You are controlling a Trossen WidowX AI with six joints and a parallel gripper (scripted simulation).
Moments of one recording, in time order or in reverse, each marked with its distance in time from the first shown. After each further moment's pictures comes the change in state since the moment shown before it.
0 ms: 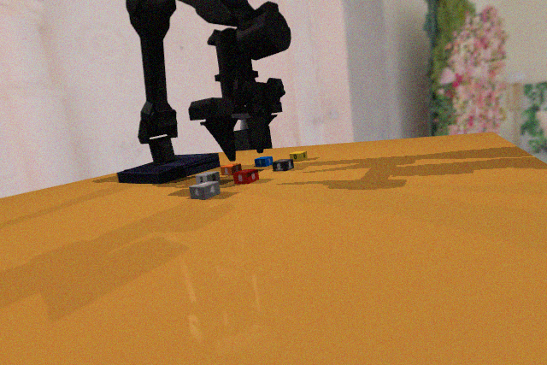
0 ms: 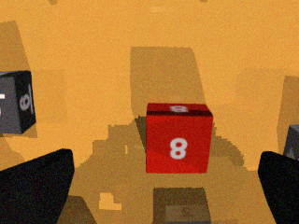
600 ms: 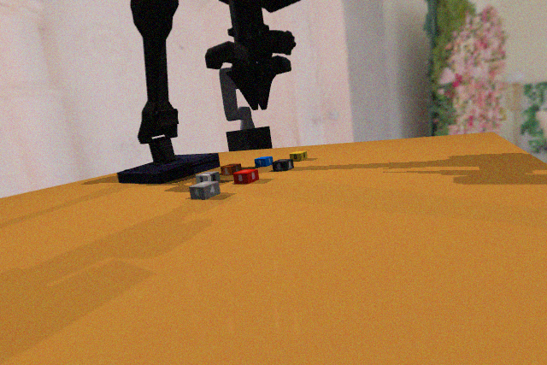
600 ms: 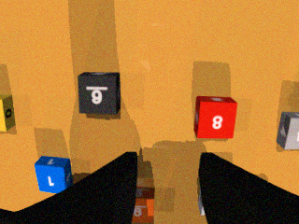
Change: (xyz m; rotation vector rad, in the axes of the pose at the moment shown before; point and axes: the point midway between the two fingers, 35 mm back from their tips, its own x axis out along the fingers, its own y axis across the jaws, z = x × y) arm -0.080 0.041 0.010 -0.012 -0.019 0.004
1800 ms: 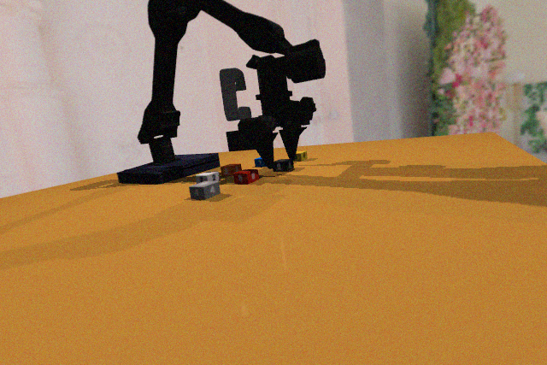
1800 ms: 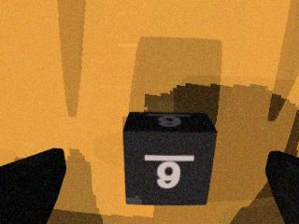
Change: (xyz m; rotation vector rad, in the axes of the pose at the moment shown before) arm 0.113 0.052 0.002 0.013 0.013 0.005
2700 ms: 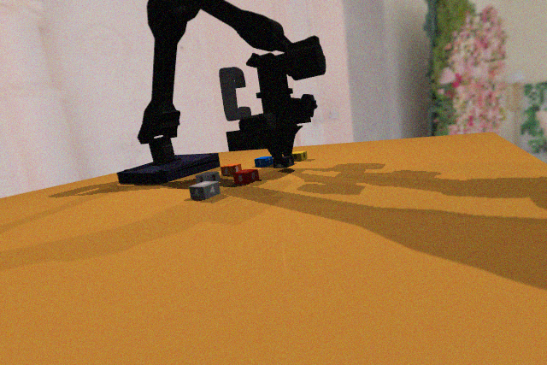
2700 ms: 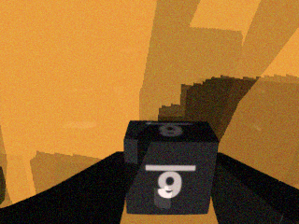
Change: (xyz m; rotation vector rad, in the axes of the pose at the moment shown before) arm -0.003 0.001 0.003 0.000 -0.017 0.002
